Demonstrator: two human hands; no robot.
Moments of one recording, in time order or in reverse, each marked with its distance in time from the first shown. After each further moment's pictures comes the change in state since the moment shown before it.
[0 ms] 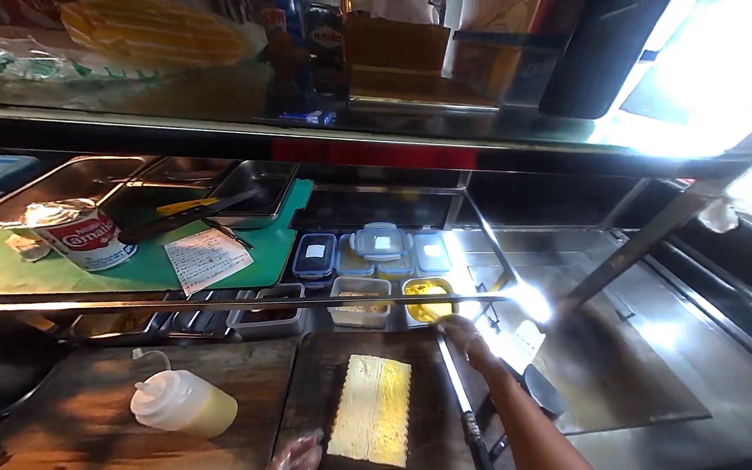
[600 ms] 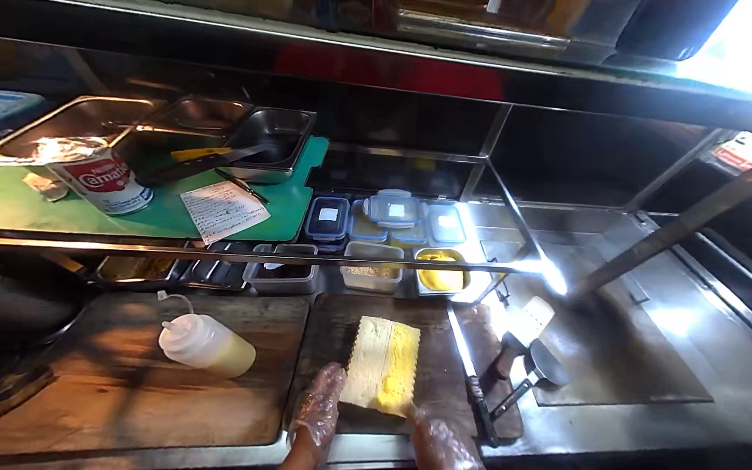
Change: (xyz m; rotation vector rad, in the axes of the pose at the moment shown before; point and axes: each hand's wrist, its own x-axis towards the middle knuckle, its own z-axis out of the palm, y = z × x) left_hand 0.032 -0.006 0.037 0.223 0.055 -0.119; right_hand -0.218 0.005 0.110 -0.741 -0.356 -0.088
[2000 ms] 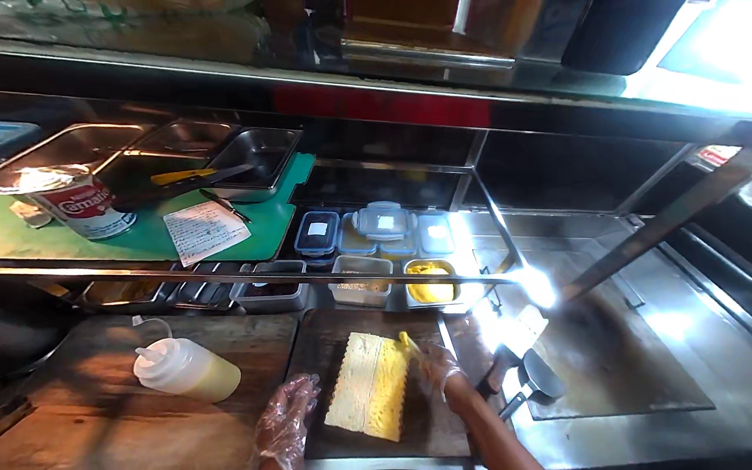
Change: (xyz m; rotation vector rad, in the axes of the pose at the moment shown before) left_hand 0.002 0.020 -0.012 -0.469 0.252 0.052; right_hand 0.109 0.062 -0.058 0.951 0.083 0.048
